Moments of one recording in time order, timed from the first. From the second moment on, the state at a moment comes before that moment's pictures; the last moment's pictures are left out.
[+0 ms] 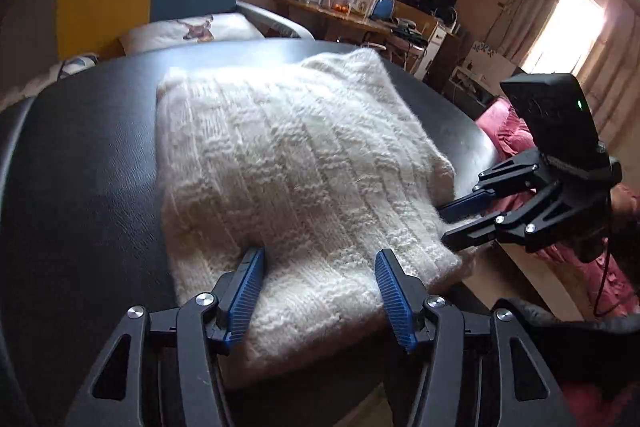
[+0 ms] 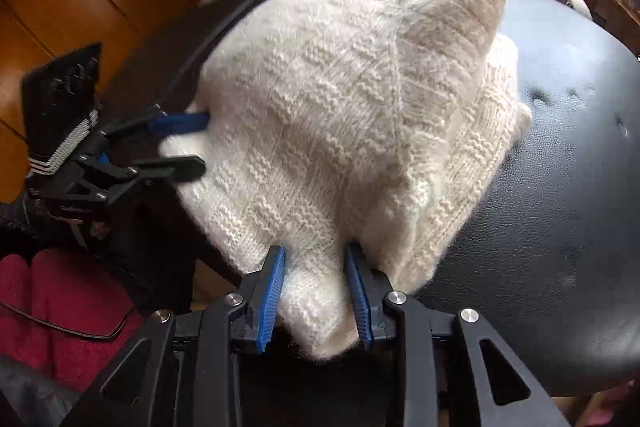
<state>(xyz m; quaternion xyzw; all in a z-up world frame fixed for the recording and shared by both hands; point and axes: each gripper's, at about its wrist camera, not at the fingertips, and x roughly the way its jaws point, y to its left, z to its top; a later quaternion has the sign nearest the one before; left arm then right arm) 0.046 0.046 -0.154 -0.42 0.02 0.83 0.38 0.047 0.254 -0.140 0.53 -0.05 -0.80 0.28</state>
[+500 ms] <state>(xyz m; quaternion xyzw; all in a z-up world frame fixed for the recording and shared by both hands) -0.022 -0.004 -0.127 -0.45 -0.18 0.80 0.35 0.036 0.346 -0.124 0.43 -0.35 -0.81 0.19</state>
